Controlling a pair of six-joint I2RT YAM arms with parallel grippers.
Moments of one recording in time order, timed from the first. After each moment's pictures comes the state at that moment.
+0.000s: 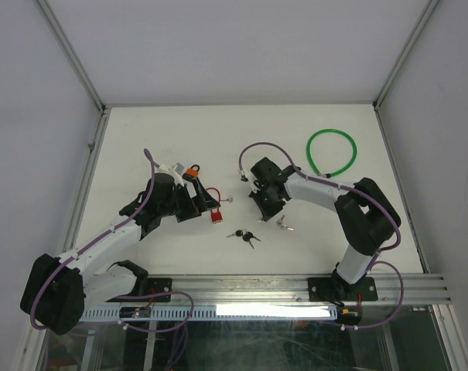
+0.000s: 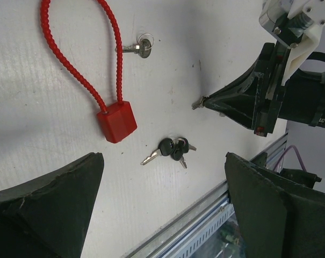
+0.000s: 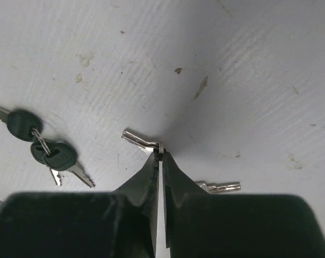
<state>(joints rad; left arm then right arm) -0.48 1.06 0.53 -0.11 0.30 -0.84 0.72 1.72 1.06 -0.65 -0.11 0.02</state>
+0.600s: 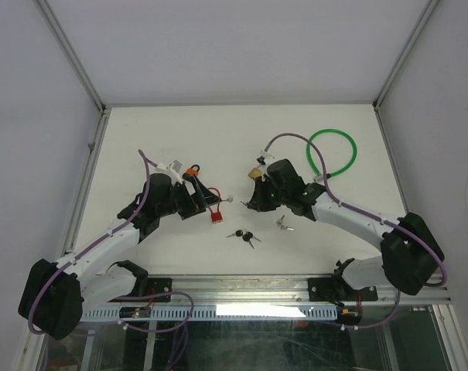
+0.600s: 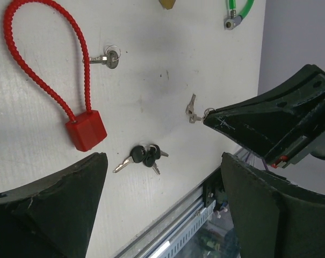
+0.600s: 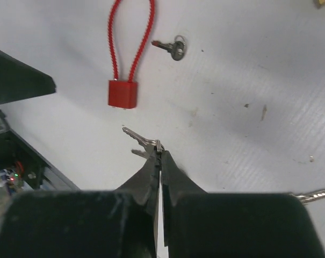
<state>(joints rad) -0.48 1.03 0.51 -0.03 0.33 -0.92 0.73 1.38 0.85 -0.29 -0.18 0.50</state>
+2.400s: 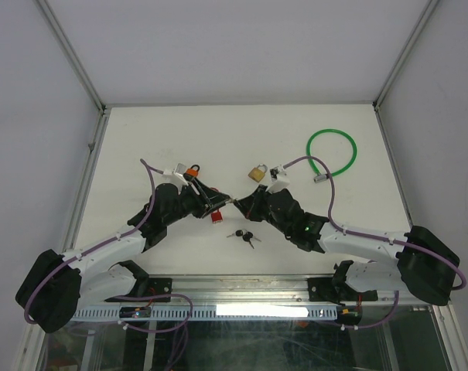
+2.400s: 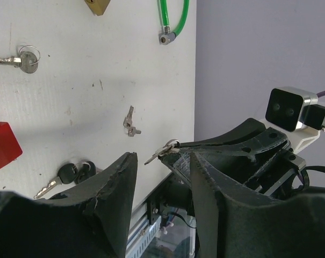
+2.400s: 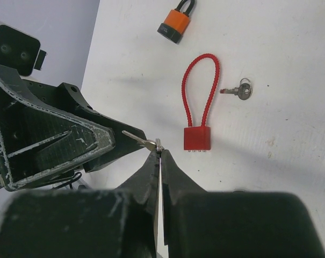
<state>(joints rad) -0.64 1.05 0.40 0.36 0.21 -1.24 1.01 1.19 0.54 0.29 0.27 0.94</state>
